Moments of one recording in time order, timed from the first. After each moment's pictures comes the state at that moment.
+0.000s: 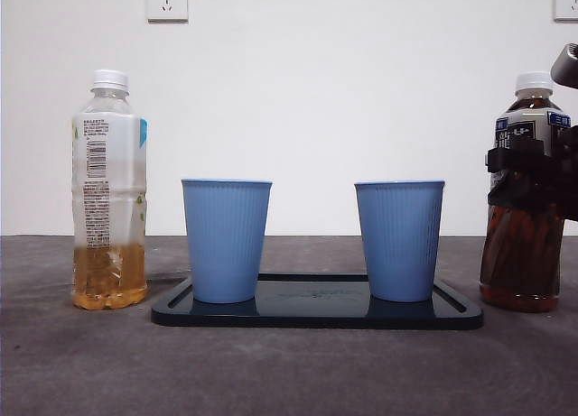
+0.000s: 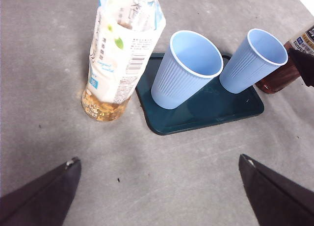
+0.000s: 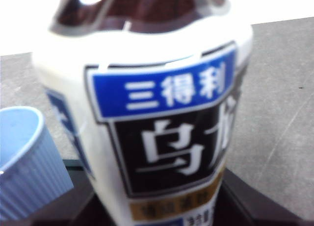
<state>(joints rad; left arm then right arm) -0.06 0.54 0.70 -0.79 0.47 -0.08 0.24 1.44 0.23 1.05 0.02 0.25</state>
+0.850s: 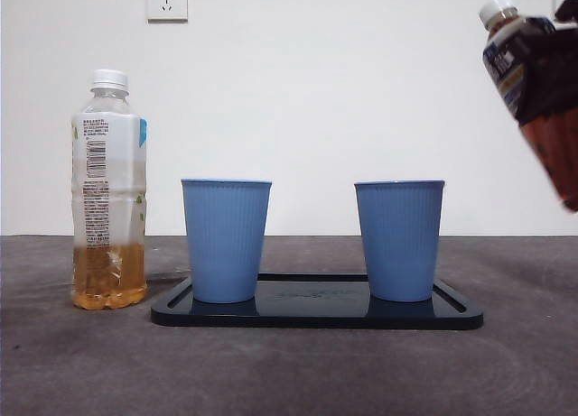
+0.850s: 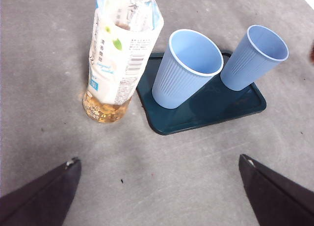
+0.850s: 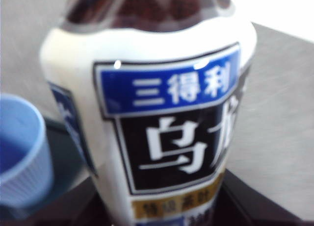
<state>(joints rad) -0.06 0.54 0.70 -0.79 0.47 -0.05 0.25 1.04 0.76 -0.22 0.11 -0.15</state>
